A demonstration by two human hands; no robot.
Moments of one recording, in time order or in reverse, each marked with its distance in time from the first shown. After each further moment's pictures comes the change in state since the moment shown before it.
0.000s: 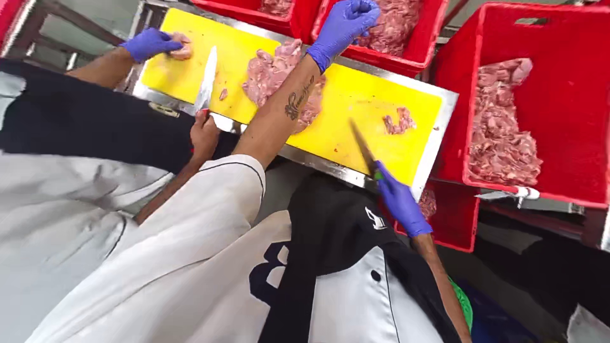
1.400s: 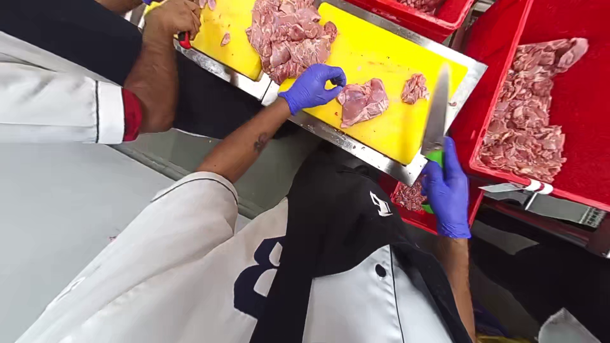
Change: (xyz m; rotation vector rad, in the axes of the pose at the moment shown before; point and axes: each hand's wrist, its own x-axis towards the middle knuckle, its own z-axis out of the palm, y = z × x) left_hand -0.206 -0.055 0.027 0.676 -0.217 0.103; right_hand -0.048 0.038 -0.065 0.301 0.231 0.077
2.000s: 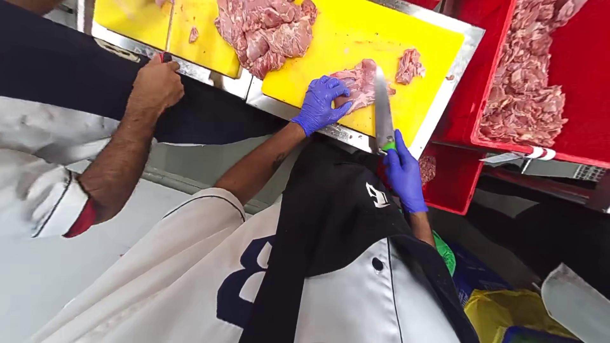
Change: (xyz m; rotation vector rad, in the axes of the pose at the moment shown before) left_hand -0.015 0.009 0.097 0.134 0.193 -0.059; right_hand -0.007 0.018 0.078 -0.081 -0.060 0.059
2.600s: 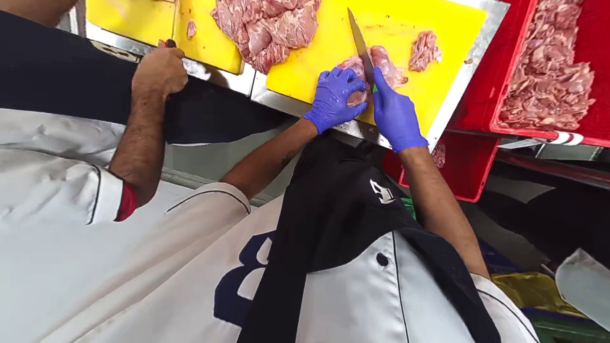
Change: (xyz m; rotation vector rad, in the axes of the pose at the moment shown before) left_hand 0.002 0.013 -0.004 0.142 -0.137 -0.016; right_hand 0.085 -0.101 0.026 -0.516 -0.072 -0.165
